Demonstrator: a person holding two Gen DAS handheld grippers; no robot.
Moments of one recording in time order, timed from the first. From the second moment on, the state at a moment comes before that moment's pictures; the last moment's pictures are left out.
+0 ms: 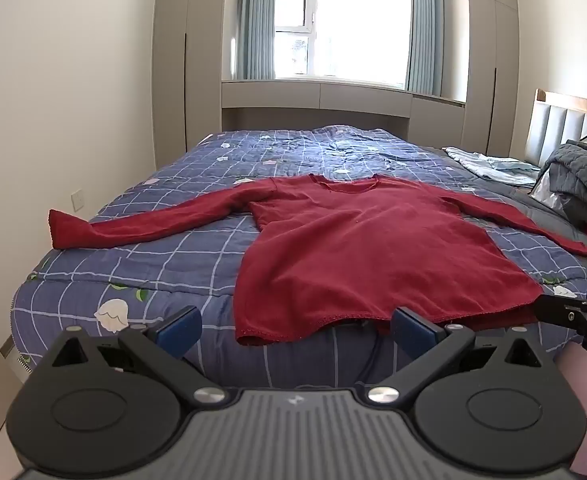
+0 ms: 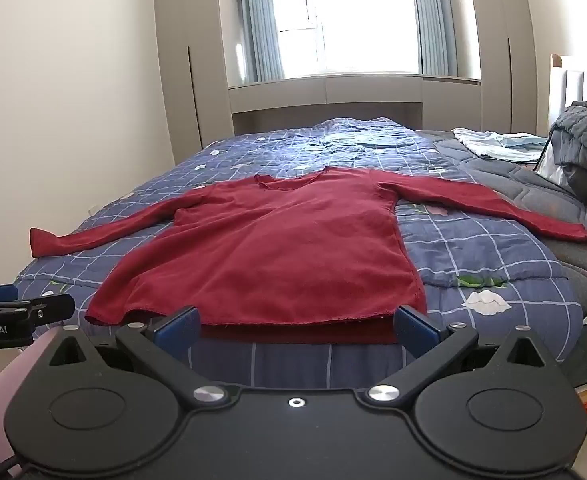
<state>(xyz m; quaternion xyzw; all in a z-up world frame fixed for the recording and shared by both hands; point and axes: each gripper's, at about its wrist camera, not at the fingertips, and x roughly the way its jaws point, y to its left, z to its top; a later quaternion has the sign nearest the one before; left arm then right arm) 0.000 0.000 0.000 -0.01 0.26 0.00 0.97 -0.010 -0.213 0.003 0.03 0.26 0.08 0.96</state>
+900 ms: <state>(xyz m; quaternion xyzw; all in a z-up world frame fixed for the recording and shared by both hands) -0.001 0.001 0.000 -0.01 0.26 0.00 0.97 -0.011 -0.209 0.003 0.03 0.26 0.08 0.96</state>
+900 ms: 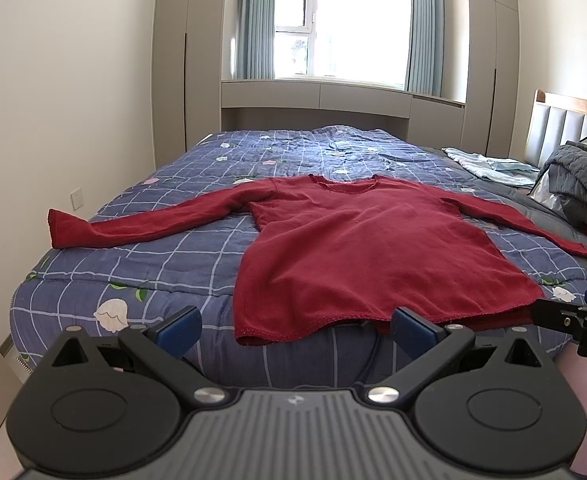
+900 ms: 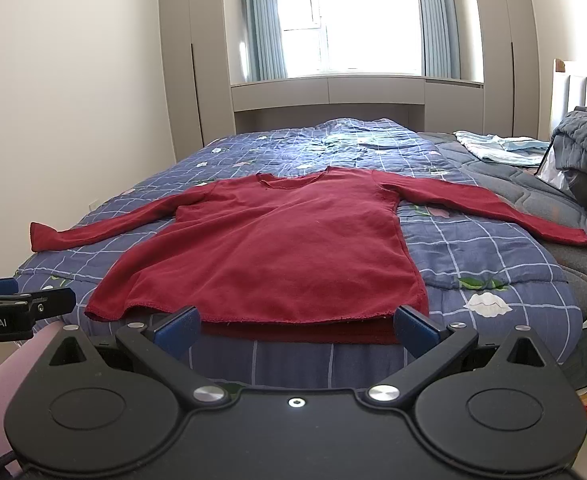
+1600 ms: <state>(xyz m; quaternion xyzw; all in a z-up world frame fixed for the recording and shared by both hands) -0.003 0.003 0.001 -0.01 0.26 0.00 0.97 -0.010 -0.208 0.002 0.03 0.26 0.08 0.96</state>
